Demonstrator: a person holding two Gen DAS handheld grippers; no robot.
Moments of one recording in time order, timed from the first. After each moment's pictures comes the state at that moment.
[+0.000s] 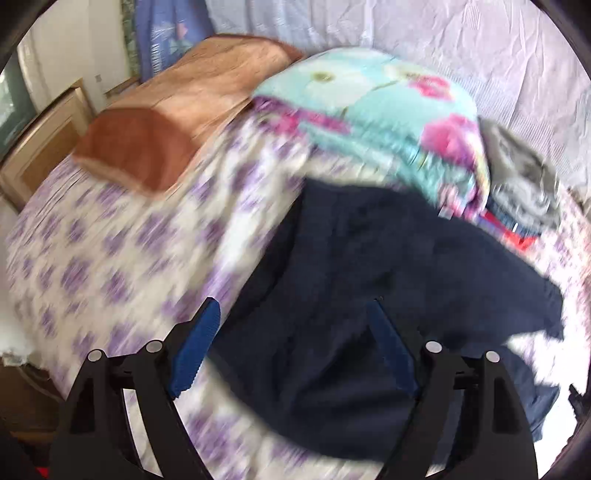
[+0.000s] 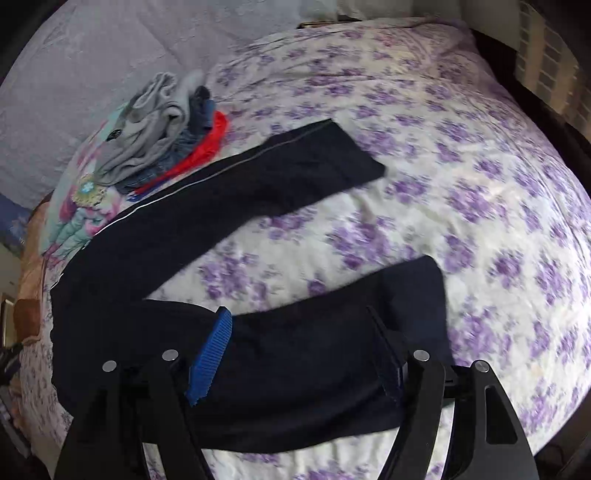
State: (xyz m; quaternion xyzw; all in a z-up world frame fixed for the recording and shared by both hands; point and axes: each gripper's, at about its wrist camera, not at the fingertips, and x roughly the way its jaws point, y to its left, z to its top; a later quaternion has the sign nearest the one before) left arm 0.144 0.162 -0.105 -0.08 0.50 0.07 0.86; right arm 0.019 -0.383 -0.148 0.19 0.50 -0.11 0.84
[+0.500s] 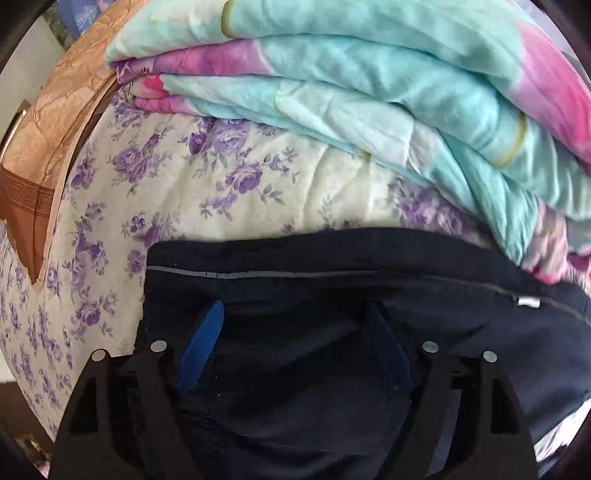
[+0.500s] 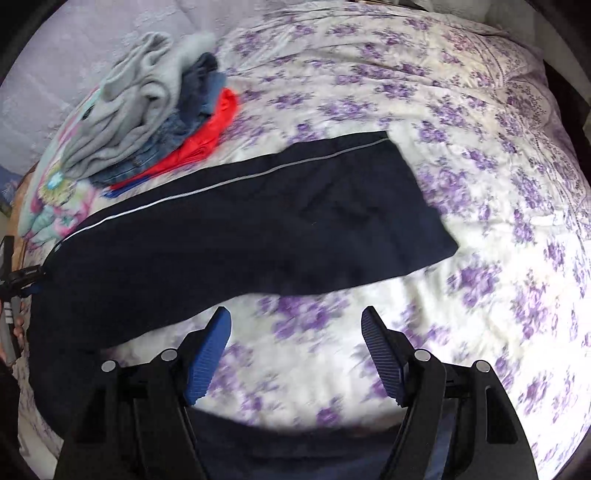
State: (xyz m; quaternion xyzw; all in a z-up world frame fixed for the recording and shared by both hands) left arm 0.337 0.090 -0.240 -0.02 0.63 0.10 0.77; right arm 0.128 -0.450 -0.191 0.14 0.54 -0.14 0.82
